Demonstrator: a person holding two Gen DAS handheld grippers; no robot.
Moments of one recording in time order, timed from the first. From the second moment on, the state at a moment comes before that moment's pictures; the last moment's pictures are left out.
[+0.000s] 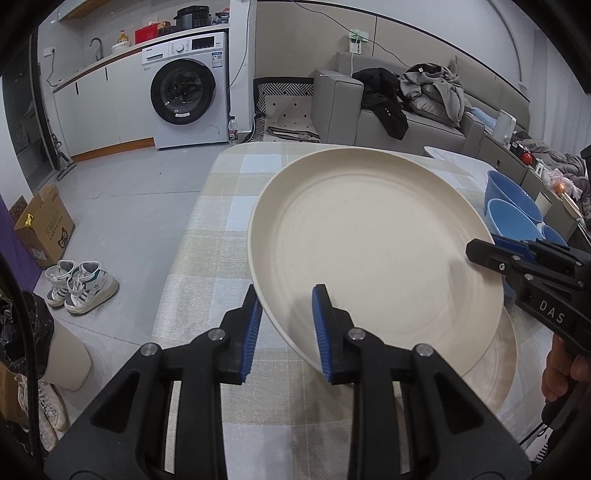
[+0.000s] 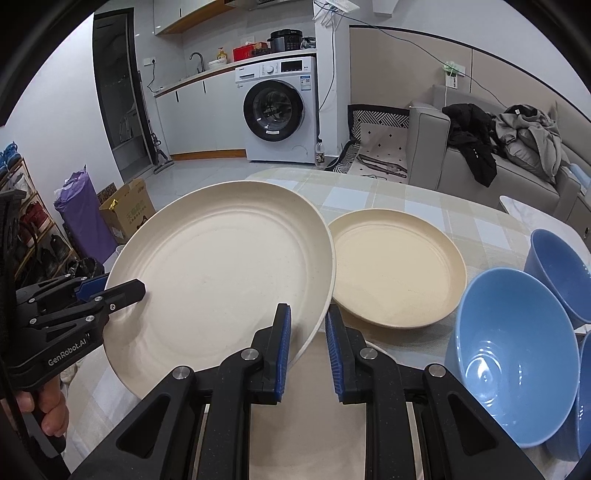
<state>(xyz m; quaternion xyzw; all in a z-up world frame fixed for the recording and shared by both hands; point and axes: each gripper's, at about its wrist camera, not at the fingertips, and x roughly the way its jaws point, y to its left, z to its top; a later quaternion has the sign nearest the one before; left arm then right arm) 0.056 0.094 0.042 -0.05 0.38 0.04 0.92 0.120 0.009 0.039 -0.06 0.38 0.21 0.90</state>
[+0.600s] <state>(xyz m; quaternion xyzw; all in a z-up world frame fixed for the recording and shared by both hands) 0.044 0.063 0.051 -0.02 0.39 0.01 0.92 0.091 -0.014 0.047 -0.05 0.38 0.19 0.90</state>
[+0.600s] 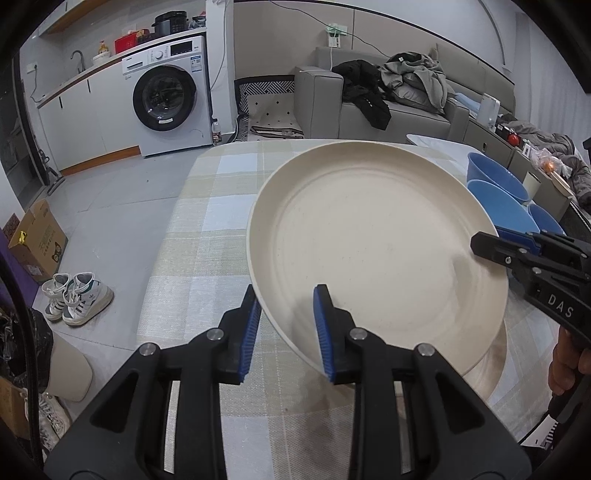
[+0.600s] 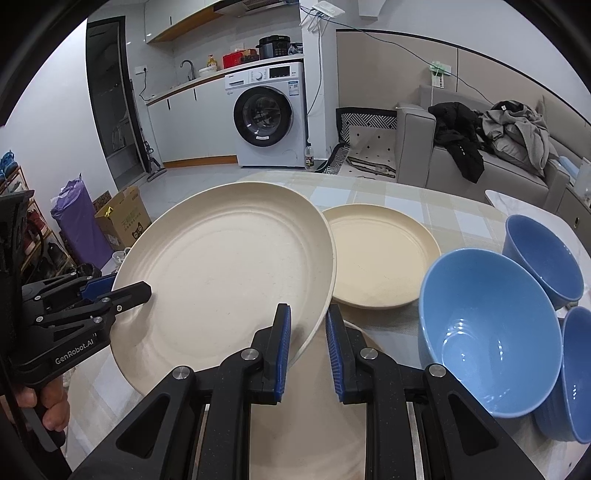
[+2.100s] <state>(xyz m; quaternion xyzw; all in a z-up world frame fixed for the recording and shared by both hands) 0.051 0.011 0.029 0.05 0.42 -0.05 0.90 0.027 -0.066 0.033 -0.02 0.40 0.15 0.90</state>
